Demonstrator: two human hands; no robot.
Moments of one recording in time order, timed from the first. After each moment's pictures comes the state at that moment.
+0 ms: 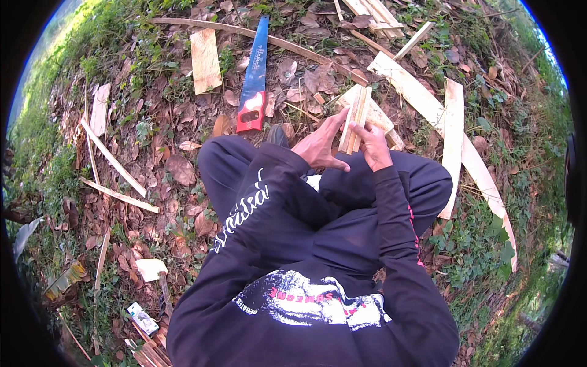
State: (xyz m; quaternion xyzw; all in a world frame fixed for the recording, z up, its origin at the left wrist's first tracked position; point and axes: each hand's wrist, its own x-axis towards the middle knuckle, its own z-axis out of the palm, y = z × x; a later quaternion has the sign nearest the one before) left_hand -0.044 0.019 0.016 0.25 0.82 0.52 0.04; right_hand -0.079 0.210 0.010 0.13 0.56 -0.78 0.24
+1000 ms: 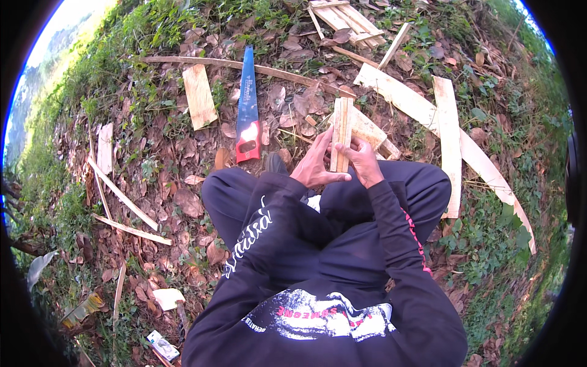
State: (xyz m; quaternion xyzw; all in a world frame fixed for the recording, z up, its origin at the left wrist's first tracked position) left_hand -0.049 0.030 0.027 0.18 0.79 0.58 0.07; right_hand -0.072 0.205 0.018 0.06 0.53 -0.81 0.22
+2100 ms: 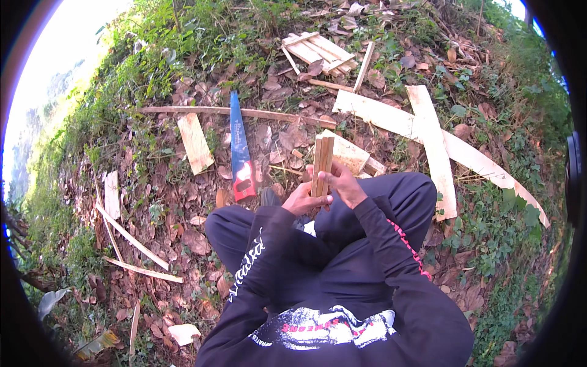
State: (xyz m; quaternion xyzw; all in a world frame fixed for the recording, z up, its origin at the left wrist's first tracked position) left_hand -0.039 0.032 0.034 0.09 0.63 0.69 0.33; right_hand -0.065 0.209 0.042 -0.01 0.51 -0.83 0.24
